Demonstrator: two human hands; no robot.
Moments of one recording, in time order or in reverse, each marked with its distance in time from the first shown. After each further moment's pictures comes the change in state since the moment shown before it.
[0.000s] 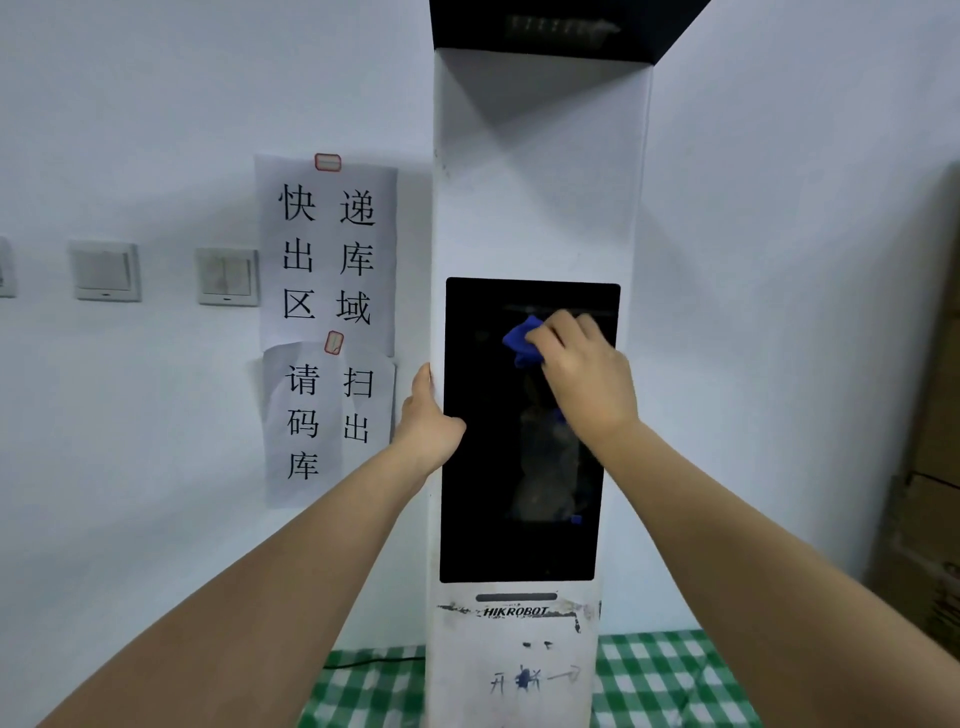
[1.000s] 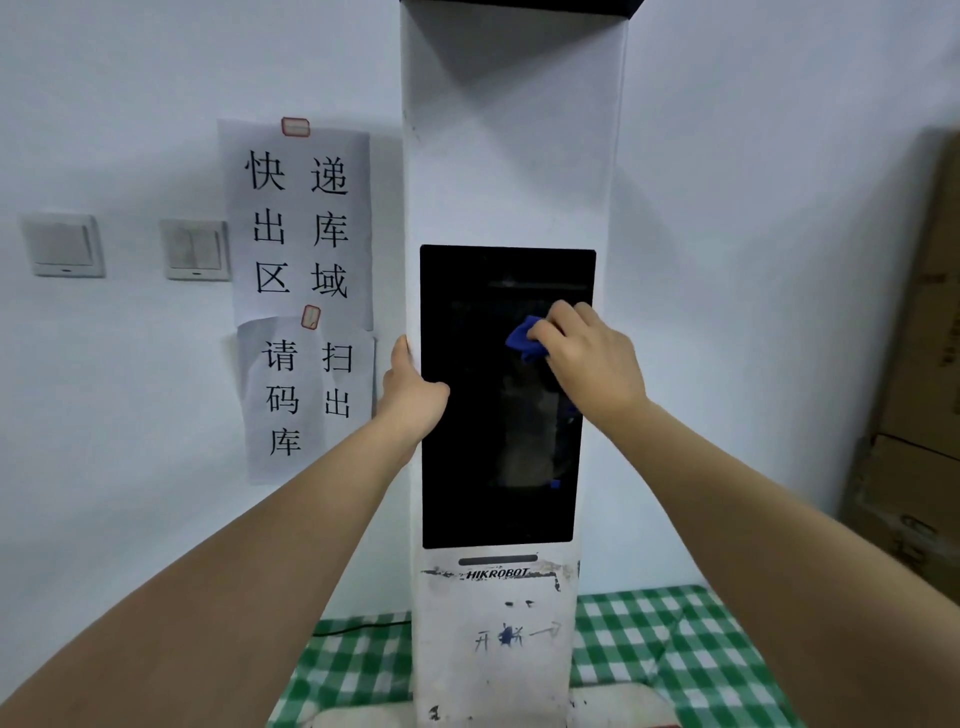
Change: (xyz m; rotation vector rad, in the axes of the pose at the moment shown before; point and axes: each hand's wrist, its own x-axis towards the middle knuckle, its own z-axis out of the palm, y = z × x) left_hand -0.015 0.012 0.010 -0.011 0.076 -0.038; right_hand -0.028 0.026 0.001 0.000 -0.108 -0.030
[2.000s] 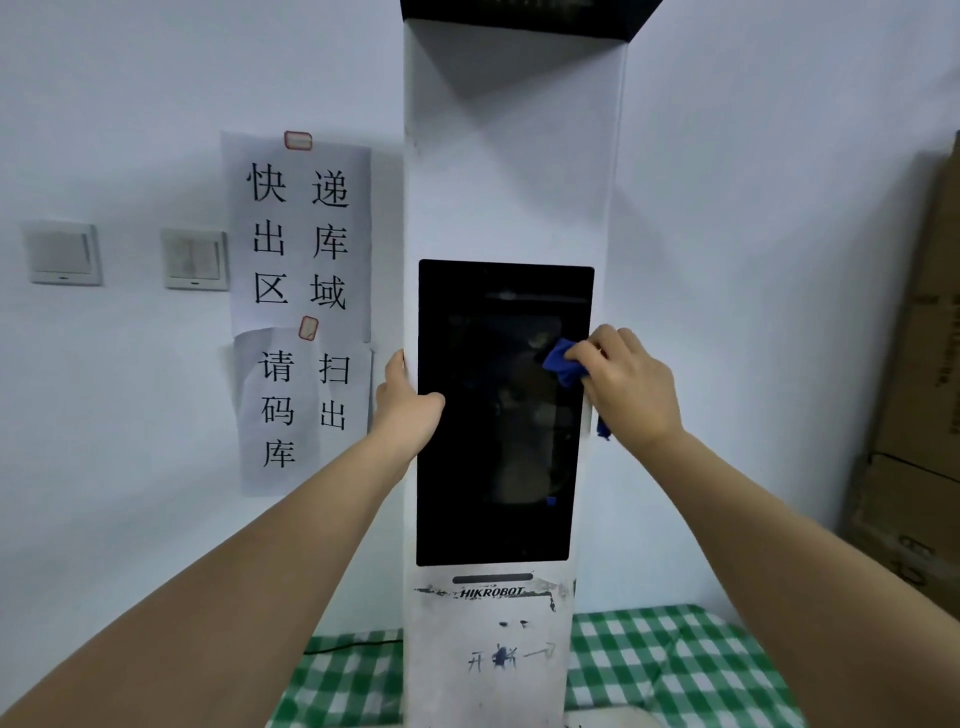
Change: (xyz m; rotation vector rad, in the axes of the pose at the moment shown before) left_hand -0.006 0.003 0.001 -0.081 0.037 0.001; right_hand -0.024 0.029 -0.001 0.065 -0.011 0.086
